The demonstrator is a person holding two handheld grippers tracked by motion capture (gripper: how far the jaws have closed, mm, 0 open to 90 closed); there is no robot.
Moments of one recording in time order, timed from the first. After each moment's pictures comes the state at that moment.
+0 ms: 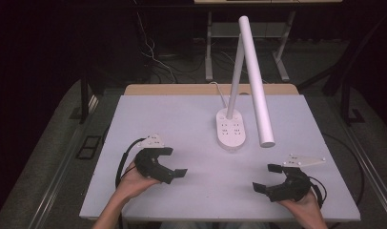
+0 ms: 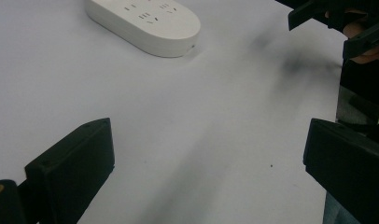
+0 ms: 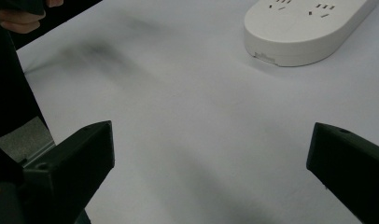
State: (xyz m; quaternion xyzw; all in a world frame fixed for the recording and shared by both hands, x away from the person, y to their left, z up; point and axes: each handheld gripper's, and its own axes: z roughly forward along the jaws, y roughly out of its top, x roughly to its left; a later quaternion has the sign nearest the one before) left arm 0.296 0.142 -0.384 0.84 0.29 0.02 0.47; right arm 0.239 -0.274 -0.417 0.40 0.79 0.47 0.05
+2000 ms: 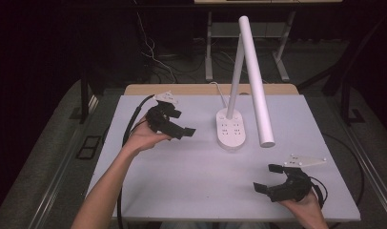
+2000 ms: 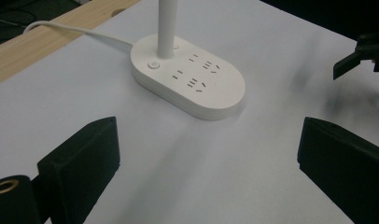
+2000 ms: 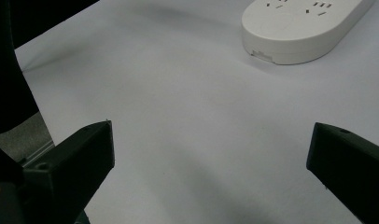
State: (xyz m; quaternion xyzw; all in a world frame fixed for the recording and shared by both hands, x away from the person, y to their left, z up) left arm 0.390 0.111 -0.321 0.86 0.26 0.05 0.43; right arm 0.239 -0.277 -0.418 0.40 0.79 0.47 0.05
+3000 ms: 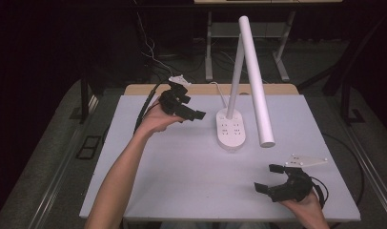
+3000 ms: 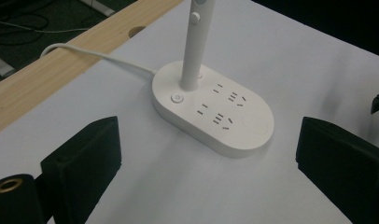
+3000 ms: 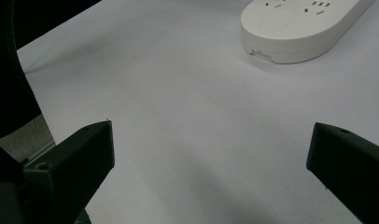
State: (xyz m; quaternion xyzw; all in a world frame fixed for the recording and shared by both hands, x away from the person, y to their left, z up) left arm 0.439 0.079 -0.310 0.87 0.27 0.06 0.42; right arm 0.238 -0.279 -0.418 0.40 0.79 0.47 0.05
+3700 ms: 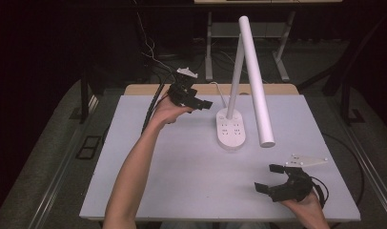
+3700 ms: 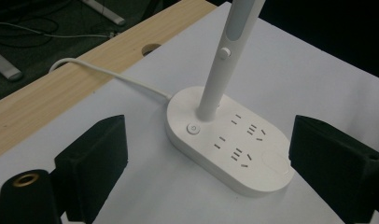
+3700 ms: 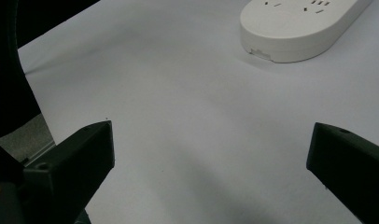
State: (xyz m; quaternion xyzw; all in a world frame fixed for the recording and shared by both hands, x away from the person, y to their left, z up) left arm 0.470 0.057 -0.317 0.85 0.30 0.07 0.43; right arm 0.239 -0.280 -0.419 0.40 0.79 0.47 0.05
